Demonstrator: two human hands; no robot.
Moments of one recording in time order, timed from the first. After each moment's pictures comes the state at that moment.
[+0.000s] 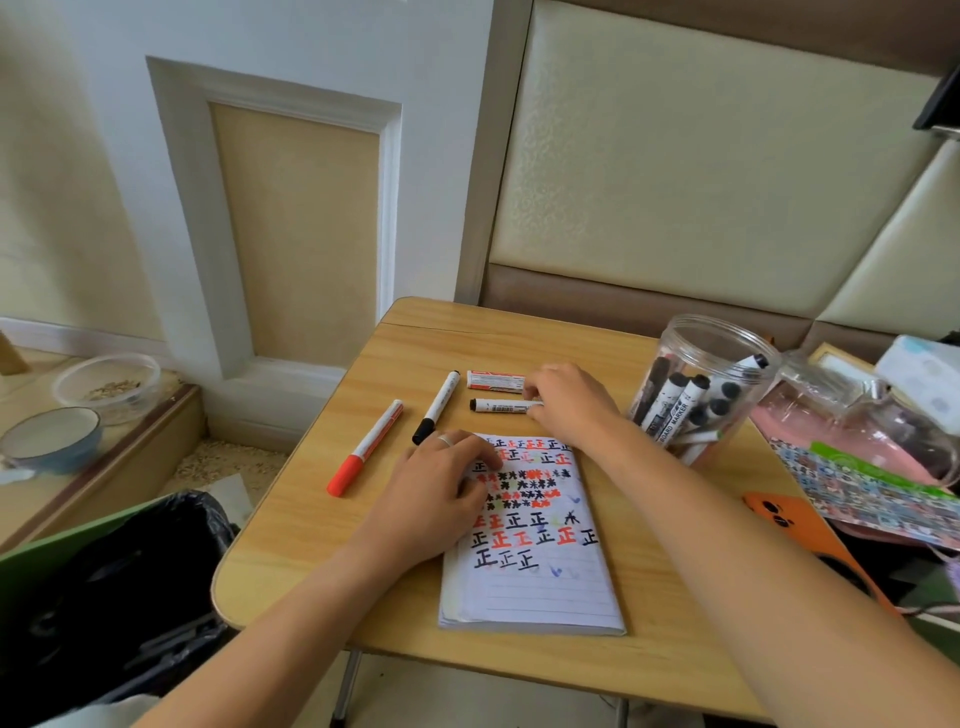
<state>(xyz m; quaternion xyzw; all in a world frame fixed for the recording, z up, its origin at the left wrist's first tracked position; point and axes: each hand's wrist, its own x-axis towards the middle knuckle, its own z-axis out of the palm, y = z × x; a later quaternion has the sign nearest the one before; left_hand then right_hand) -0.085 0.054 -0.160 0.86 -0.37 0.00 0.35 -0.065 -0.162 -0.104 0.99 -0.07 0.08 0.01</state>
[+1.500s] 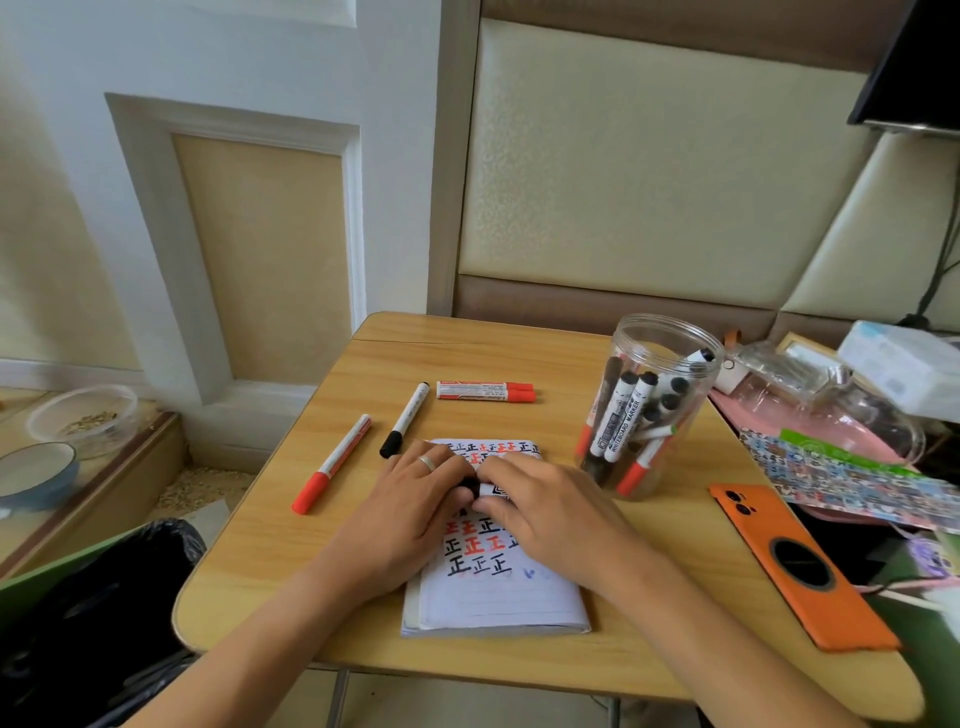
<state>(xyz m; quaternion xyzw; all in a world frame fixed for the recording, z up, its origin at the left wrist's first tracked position) -0.097 0.058 -0.159 0.81 -0.49 0.09 0.32 -0.194 -0.125 -0.116 0.98 0.10 0.12 -0.07</state>
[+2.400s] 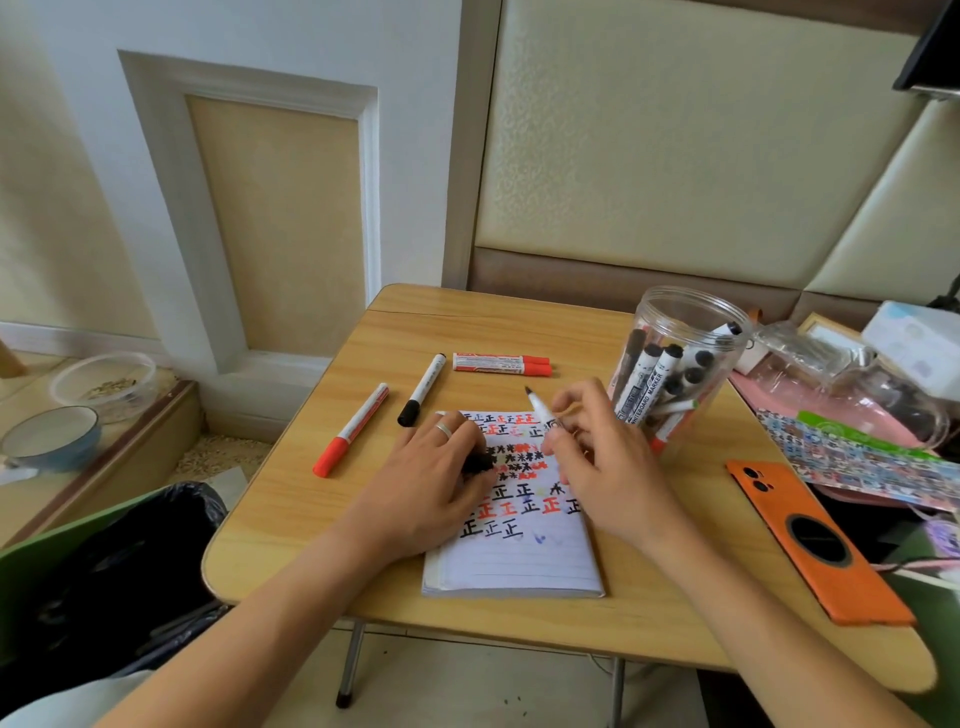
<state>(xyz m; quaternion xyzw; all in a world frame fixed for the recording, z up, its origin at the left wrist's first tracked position) -0.099 0.058 -0.159 0.85 -0.45 0.08 0.25 -0.204 -0.138 -0.113 0.91 -0.01 0.20 -0.36</state>
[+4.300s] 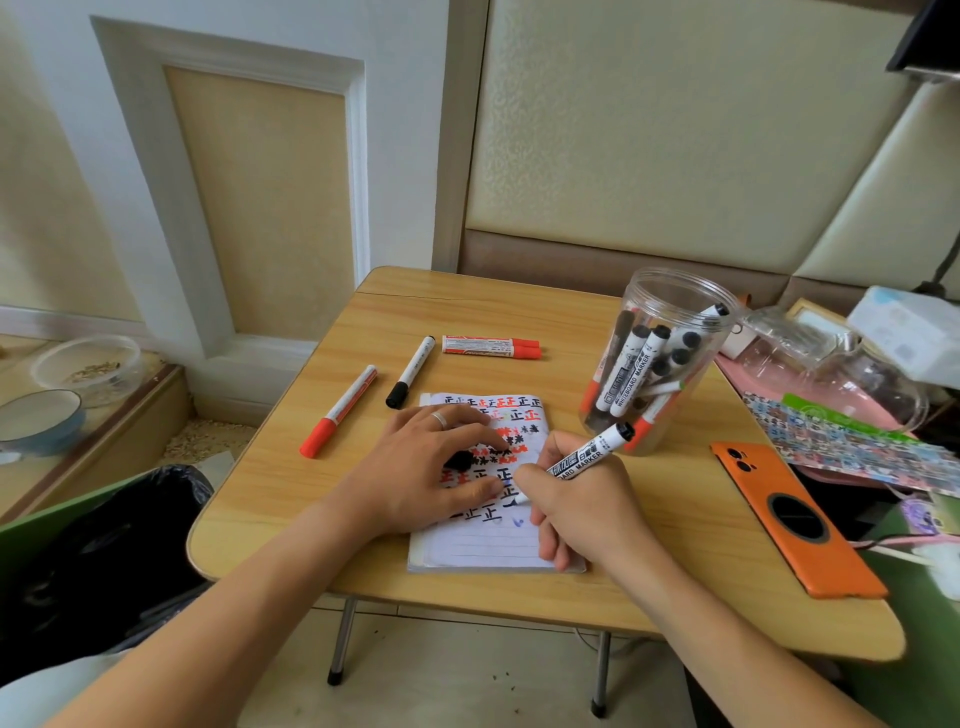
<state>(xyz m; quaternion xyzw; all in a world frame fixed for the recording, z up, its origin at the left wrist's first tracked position) -0.093 0.055 -0.164 0.84 -0.48 0.03 0.24 -0.226 -0.102 -0.123 0.81 -0.23 0.09 -0.53</state>
